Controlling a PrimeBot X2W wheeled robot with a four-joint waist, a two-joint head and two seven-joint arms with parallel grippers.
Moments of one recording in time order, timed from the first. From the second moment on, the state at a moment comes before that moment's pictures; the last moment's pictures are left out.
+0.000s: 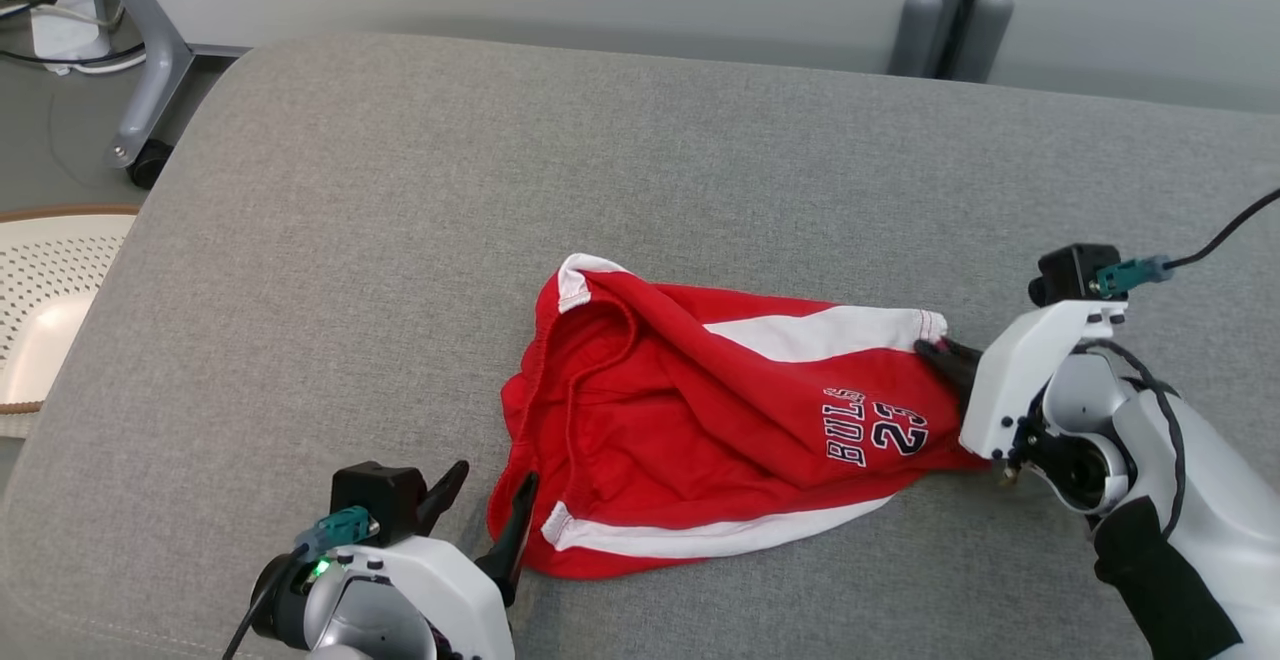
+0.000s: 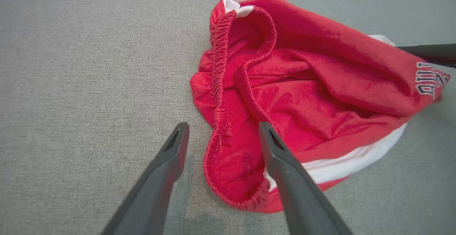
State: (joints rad) left arm -0.12 0.27 -0.51 0.11 -0.58 0.17 0.15; right arm -0.63 -0.23 0.42 0.75 0.76 0.13 0.38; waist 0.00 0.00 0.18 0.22
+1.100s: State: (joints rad) left arm -0.22 0.21 -0.54 0.16 -0.58 0.12 0.04; right arm -0.90 -0.31 0.58 0.80 0.87 0.13 -0.08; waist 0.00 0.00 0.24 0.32
